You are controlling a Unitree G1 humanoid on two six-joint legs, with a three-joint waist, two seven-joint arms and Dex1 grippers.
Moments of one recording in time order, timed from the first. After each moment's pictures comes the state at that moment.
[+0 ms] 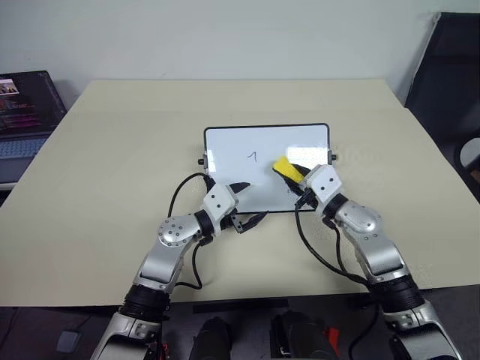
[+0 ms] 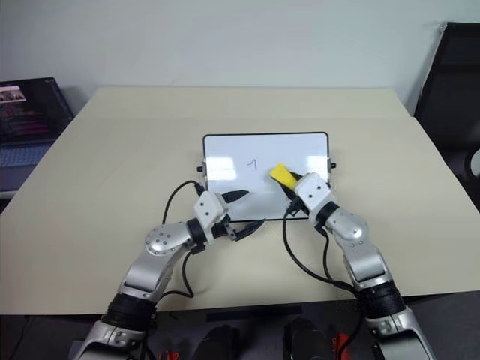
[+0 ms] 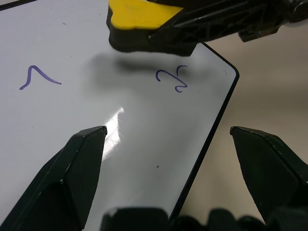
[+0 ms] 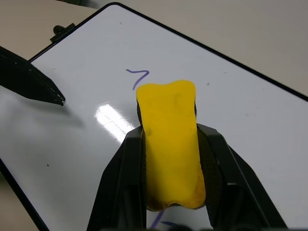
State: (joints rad) left arm -0.32 0.36 -0.17 0.04 -0.10 0.02 -0.75; right arm -0.40 -0.31 0.19 0.01 -0.02 0.05 0.44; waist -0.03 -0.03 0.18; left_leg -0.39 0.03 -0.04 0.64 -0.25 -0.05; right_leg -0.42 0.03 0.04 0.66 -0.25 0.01
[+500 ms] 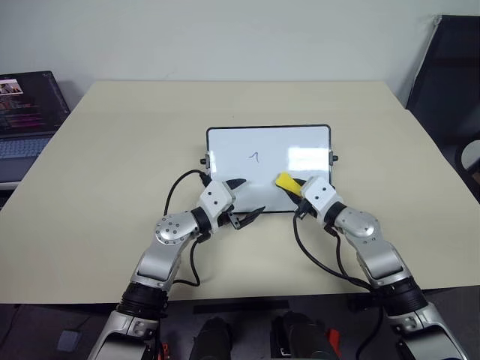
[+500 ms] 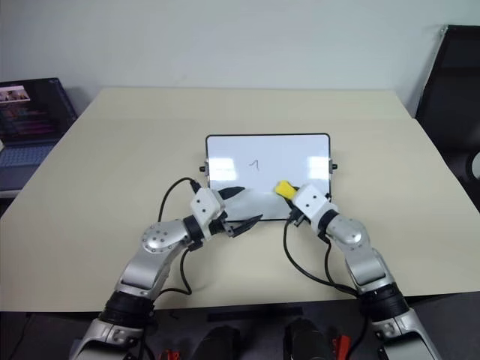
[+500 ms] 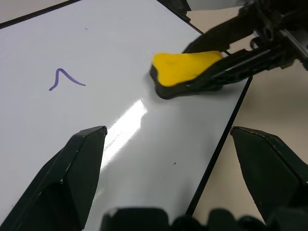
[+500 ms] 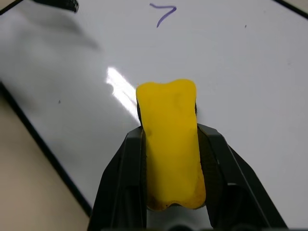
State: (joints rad) left arm -0.33 0.37 -0.15 0.05 -0.10 0.02 -0.73; right arm -0.34 -0.38 0.22 -0.04 -0.11 0.17 0.47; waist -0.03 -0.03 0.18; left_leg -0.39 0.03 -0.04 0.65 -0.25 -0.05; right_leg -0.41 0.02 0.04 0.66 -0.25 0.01
